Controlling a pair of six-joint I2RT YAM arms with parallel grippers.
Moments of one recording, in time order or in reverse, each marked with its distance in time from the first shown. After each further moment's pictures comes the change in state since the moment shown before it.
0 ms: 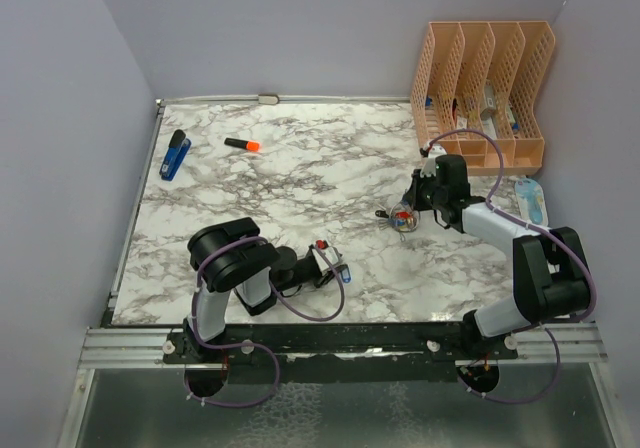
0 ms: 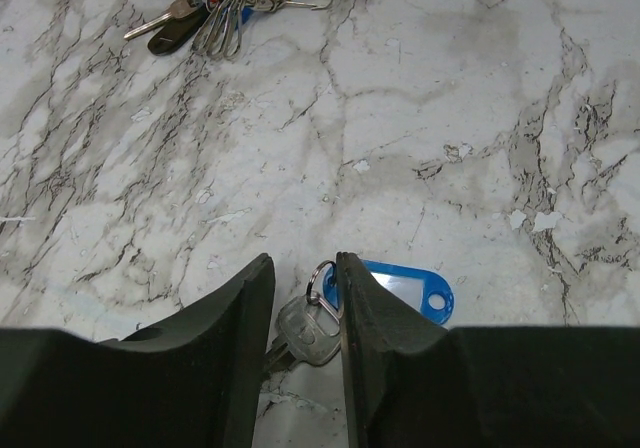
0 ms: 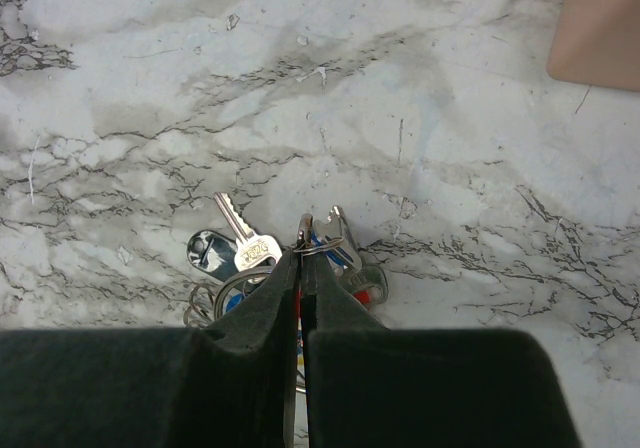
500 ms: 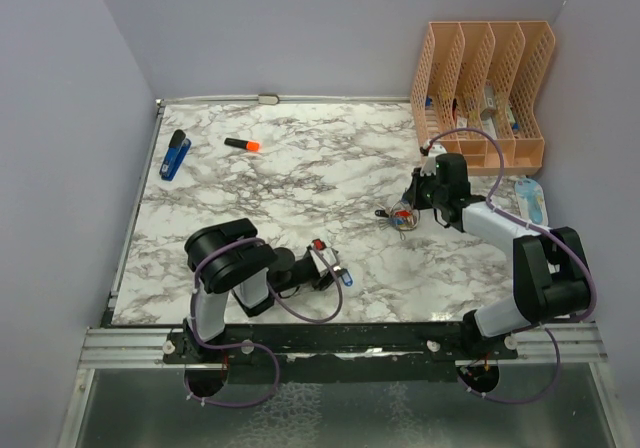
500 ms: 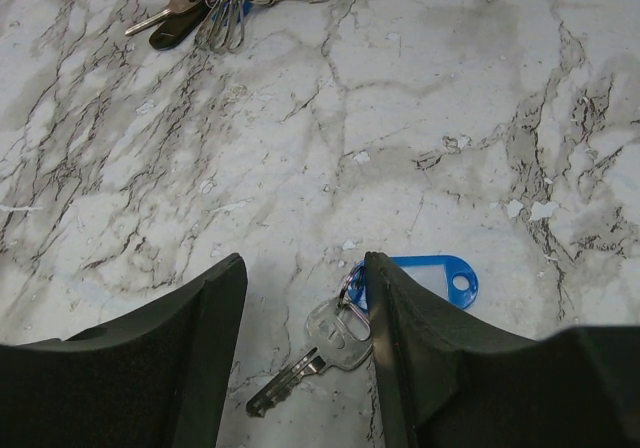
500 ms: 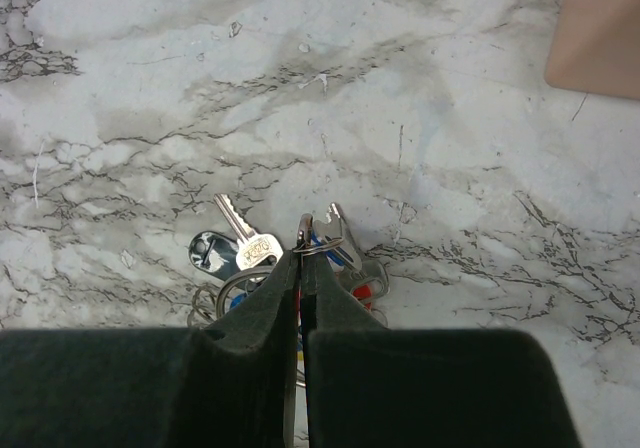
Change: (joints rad) left arm 0.002 -0.026 -0.031 -0.001 0.001 0.005; right arm 0.000 0.000 0.010 -0.005 0.000 0.000
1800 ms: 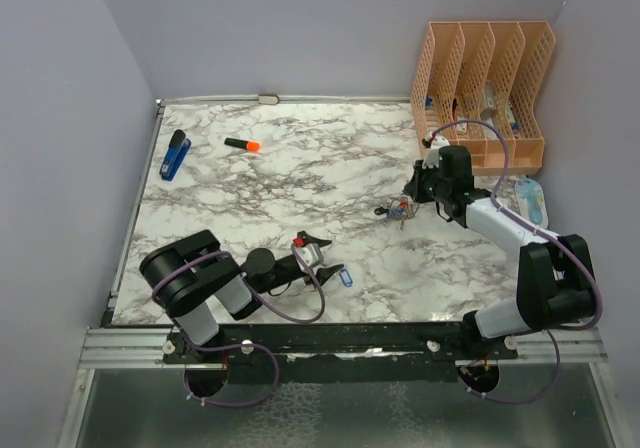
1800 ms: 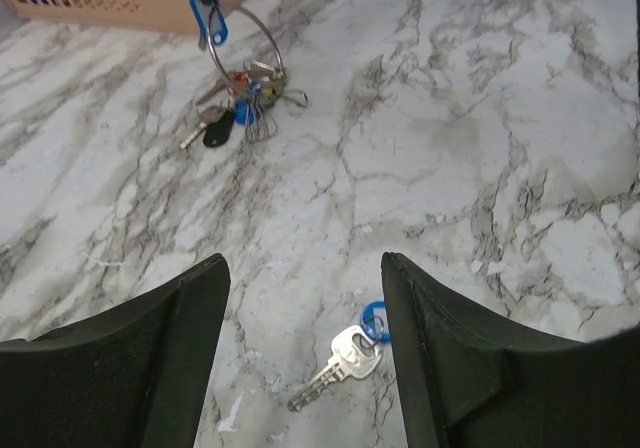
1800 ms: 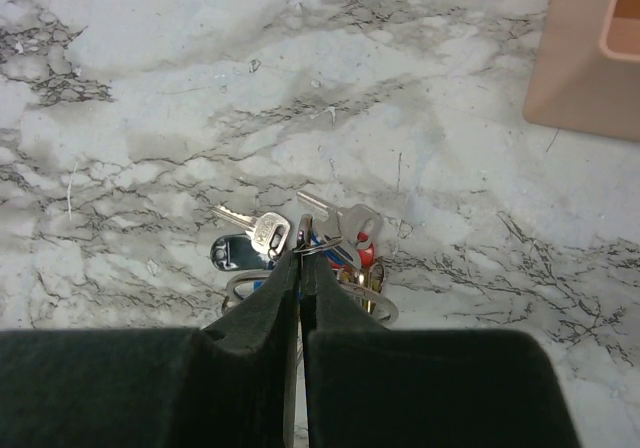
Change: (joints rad) left arm 0.042 -0.315 -0.089 -0.023 0.060 -0.045; right arm 0.000 -0.037 0.061 -0.076 0.002 -0.010
